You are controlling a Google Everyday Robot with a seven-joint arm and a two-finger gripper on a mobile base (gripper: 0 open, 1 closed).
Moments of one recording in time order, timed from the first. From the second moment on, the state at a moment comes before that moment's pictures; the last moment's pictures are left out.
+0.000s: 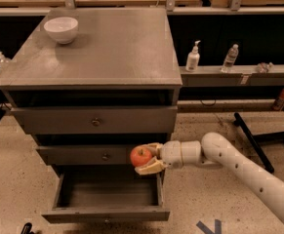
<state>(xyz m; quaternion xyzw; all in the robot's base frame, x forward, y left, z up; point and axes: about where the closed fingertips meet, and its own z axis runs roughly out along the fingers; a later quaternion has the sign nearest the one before) 0.551 -0.010 0.565 -0.51 0.62 0.42 0.43</state>
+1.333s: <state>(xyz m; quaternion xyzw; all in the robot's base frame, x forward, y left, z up) 0.550 -0.034 0.395 -0.50 0.67 0.38 0.40</state>
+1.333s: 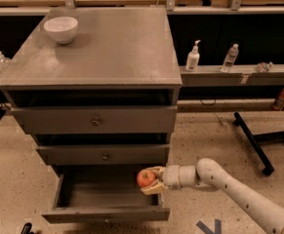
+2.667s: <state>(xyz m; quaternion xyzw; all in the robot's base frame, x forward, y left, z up) 0.590 -0.008 0.293 -0.42 0.73 0.33 0.42</state>
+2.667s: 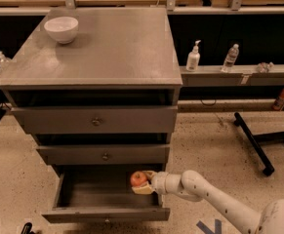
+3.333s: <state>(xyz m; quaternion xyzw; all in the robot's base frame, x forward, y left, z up) 0.597 -0.007 0.270 -0.43 0.74 0.33 0.41</state>
